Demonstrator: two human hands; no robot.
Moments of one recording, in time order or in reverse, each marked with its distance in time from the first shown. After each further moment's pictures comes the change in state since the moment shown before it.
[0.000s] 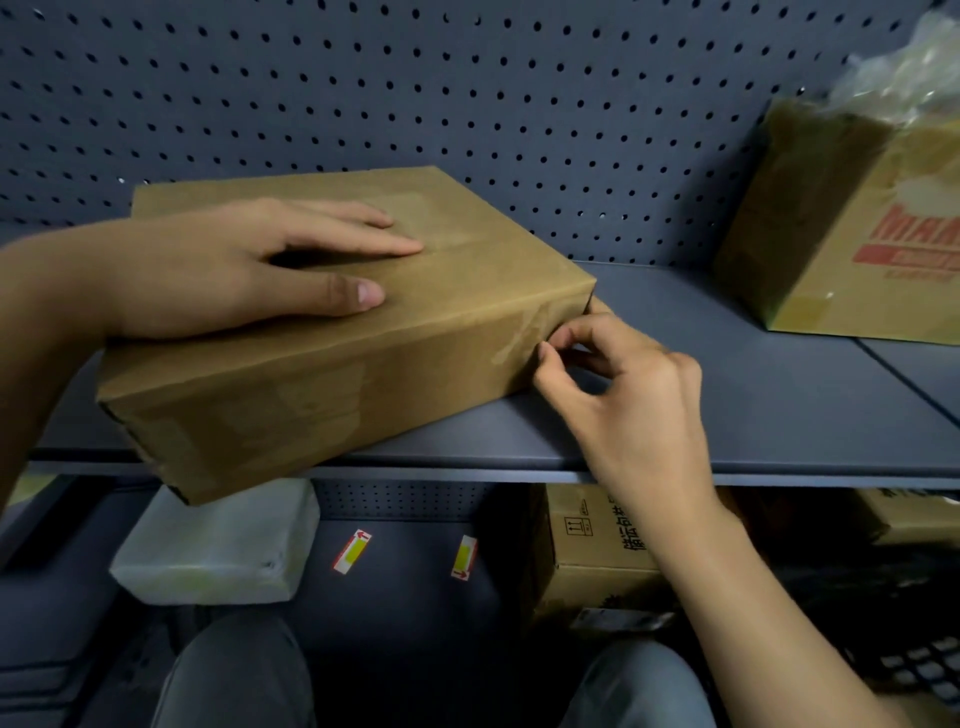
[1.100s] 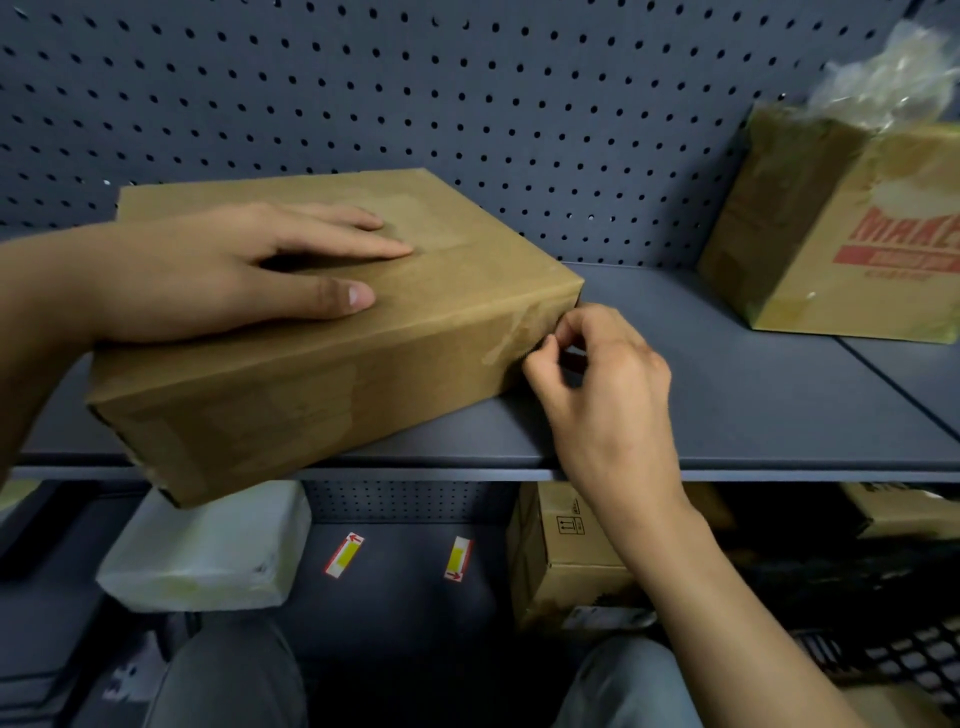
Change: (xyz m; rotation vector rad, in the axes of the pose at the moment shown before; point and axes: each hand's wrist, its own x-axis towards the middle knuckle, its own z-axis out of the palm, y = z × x) left_hand 0.001 -0.003 0.001 -0.019 0.016 0.022; right_hand 0.002 -0.010 0.006 -0.100 -0.034 0.177
